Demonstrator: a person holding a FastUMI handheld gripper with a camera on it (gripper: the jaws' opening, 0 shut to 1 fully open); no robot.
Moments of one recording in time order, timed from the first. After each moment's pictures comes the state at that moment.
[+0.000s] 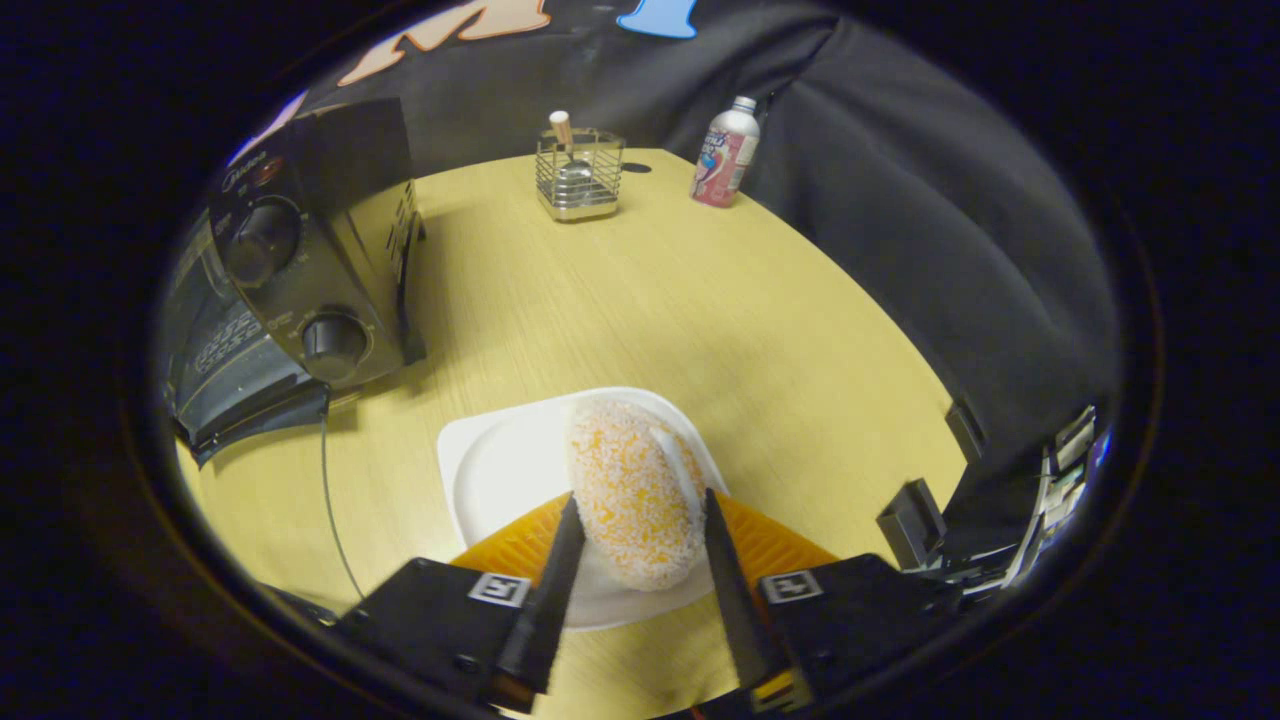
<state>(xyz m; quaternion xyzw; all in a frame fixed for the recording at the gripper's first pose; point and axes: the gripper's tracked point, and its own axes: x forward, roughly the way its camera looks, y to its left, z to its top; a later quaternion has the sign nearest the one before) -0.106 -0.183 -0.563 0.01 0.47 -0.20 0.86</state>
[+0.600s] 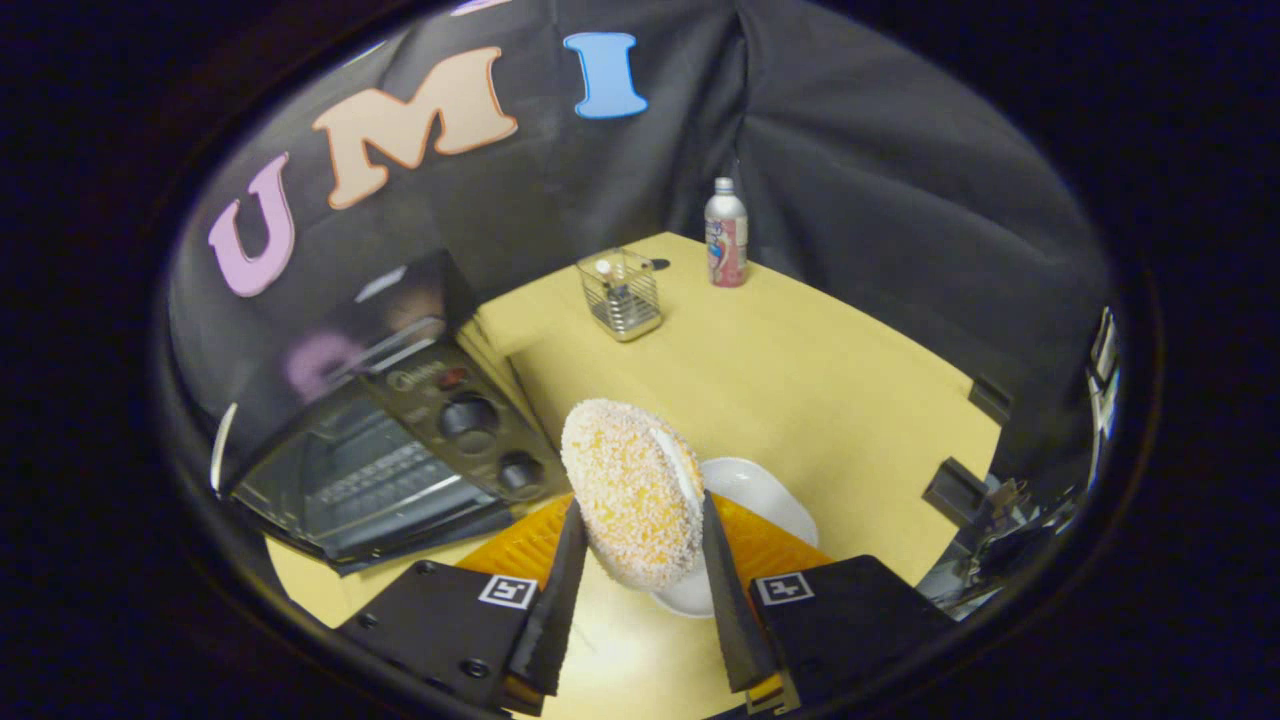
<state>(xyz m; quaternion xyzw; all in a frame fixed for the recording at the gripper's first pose) -0.082 -0.103 -0.452 0.16 0.33 -0.17 0.91</state>
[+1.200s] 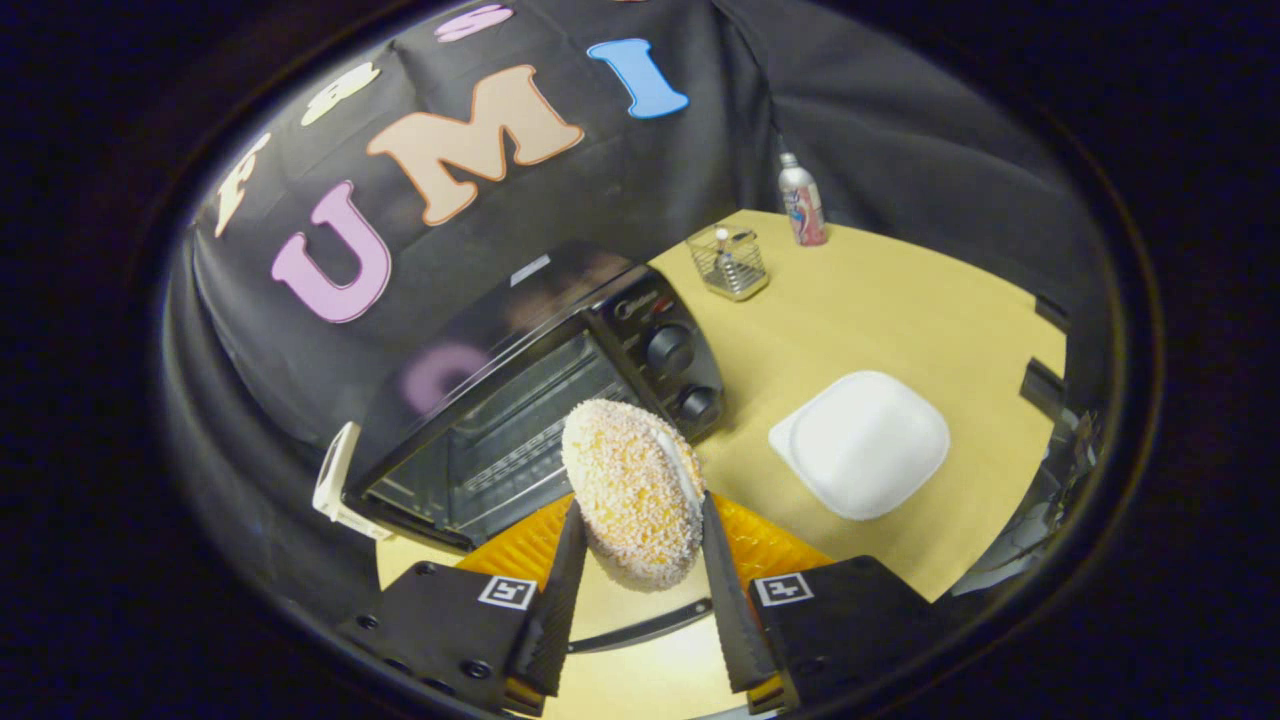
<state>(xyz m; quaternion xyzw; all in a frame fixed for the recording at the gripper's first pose) -0.116 0.027 -0.439 0.27 0.33 -0.08 0.90</state>
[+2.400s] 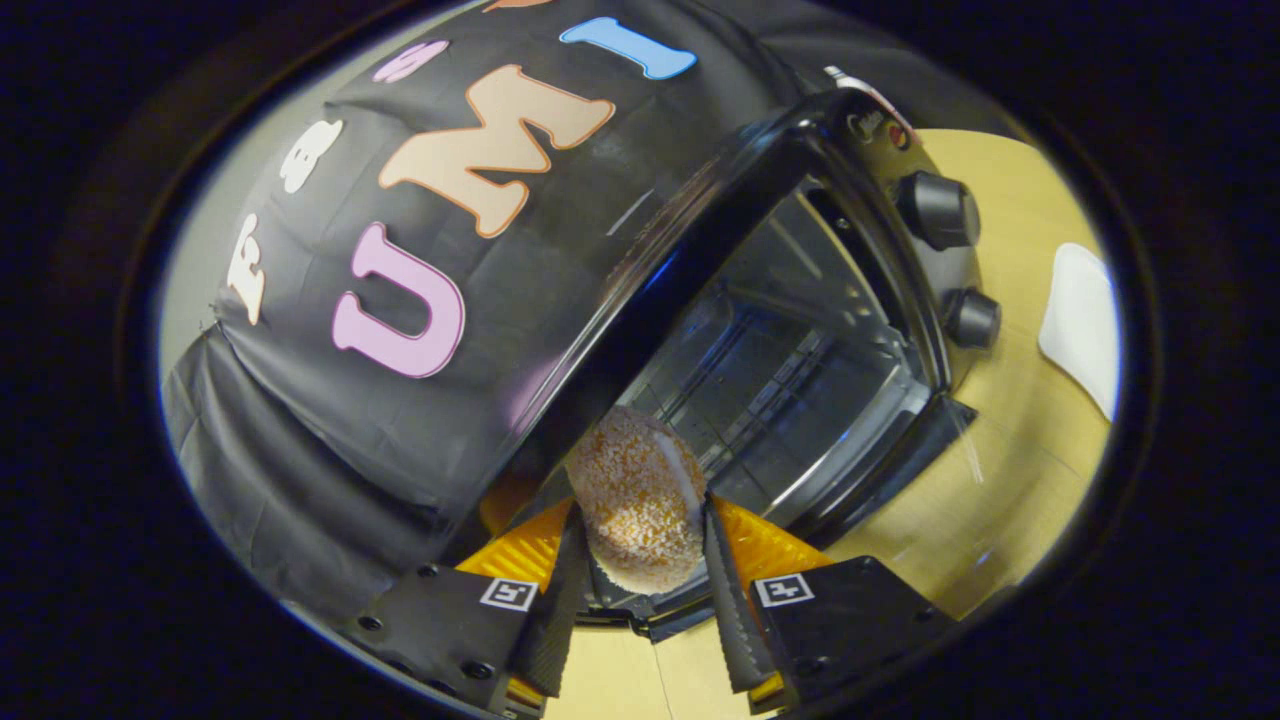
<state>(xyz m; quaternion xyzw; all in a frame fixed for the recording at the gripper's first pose) 0.001 0.148 -0.459 0.43 0.26 0.04 0.86</state>
